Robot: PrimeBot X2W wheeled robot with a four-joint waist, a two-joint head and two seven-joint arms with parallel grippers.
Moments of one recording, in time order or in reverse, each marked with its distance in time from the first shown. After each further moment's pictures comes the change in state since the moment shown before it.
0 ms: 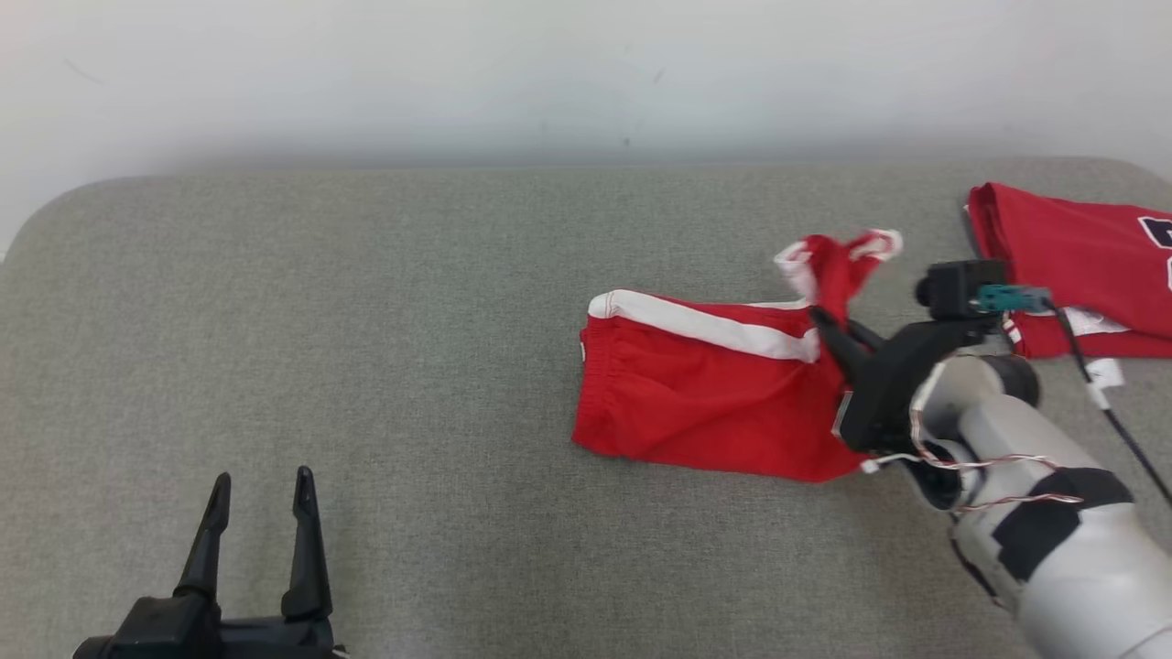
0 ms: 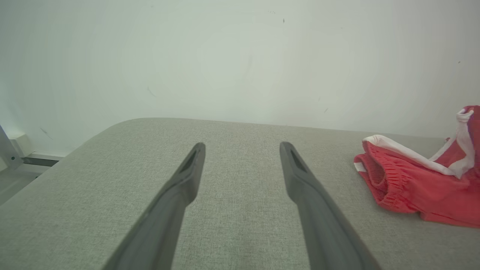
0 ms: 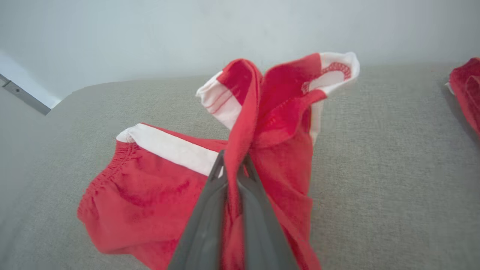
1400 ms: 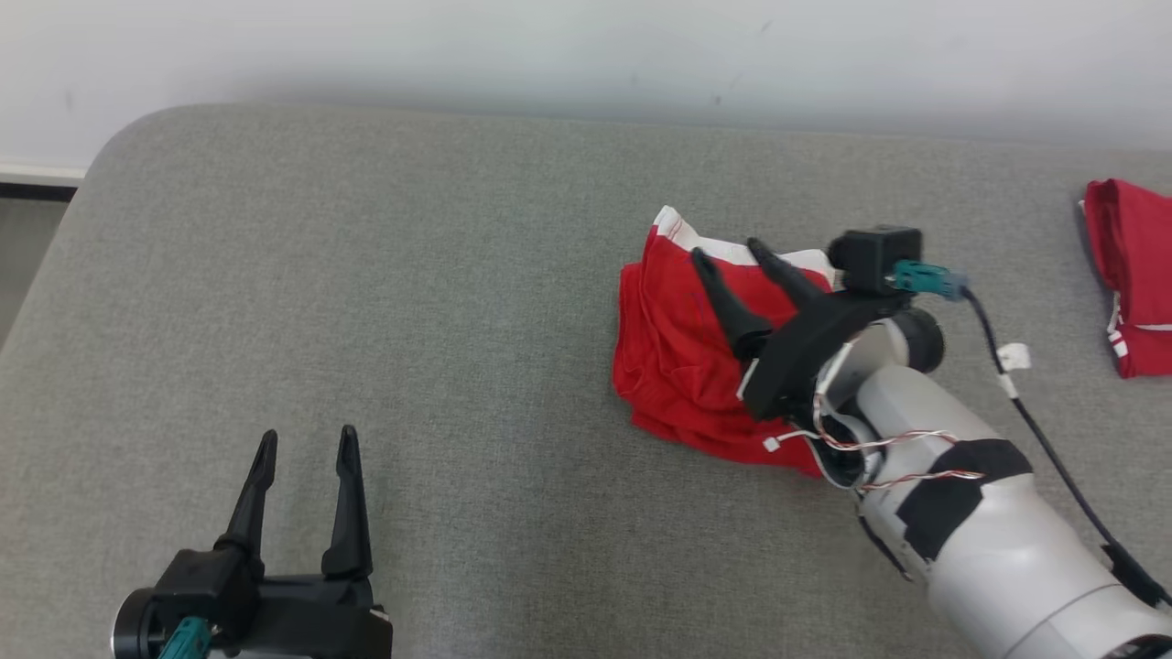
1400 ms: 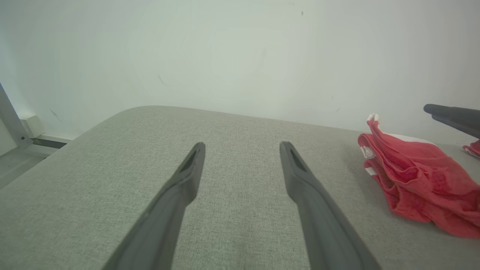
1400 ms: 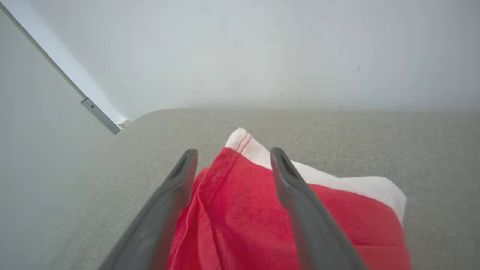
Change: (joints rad) left arm -0.100 0.000 -0.095 0.055 -0.063 0.026 0.000; right arm -0.093 0.197 0.007 0.059 -0.081 0.000 -0.168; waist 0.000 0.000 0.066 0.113
